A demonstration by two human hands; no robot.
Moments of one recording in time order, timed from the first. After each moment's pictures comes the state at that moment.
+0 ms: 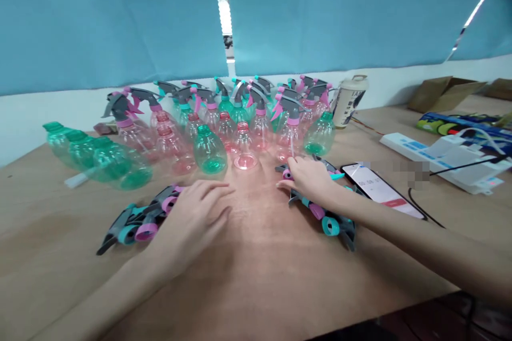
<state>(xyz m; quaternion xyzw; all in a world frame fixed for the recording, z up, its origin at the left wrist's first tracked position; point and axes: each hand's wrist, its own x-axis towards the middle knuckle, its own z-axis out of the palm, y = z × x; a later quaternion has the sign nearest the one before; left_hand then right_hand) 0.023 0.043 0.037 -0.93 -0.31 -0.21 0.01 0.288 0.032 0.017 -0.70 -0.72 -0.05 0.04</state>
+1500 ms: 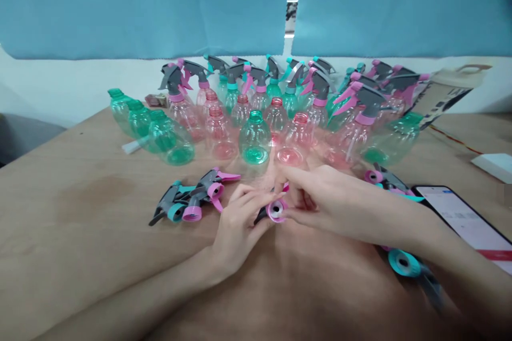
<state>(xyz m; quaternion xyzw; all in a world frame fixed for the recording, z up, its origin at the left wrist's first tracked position) 0.020 0.030 -0.008 -0.83 -0.34 -0.41 -0.20 0.211 0.025 0.079 -0.43 -0.87 0.18 0.14</state>
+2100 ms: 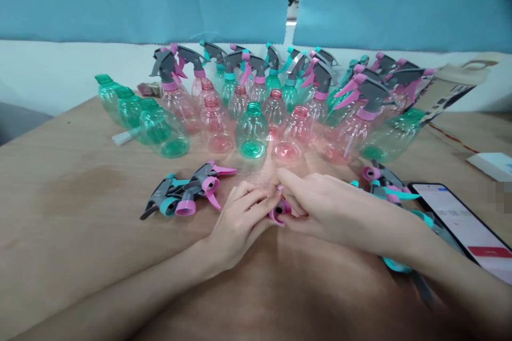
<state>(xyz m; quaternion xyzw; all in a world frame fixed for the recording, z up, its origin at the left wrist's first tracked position) 0.020 0.035 -0.016 -0.89 -0.26 -0.37 -0.07 0.207 0.016 0.069 -0.43 -0.89 0.13 0.09</state>
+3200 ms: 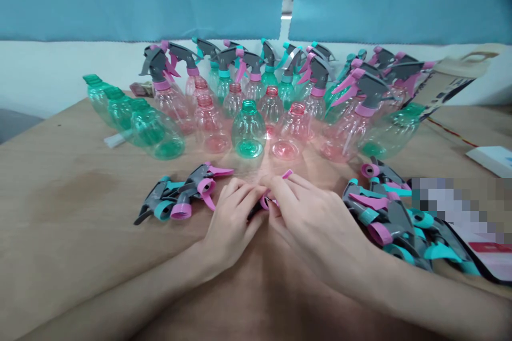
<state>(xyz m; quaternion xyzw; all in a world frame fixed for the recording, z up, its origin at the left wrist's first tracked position) 0.023 0.038 -0.011 -0.87 -0.34 -0.34 -0.09 0.180 0.002 0.046 -0.47 -0.86 -0.08 0.19</state>
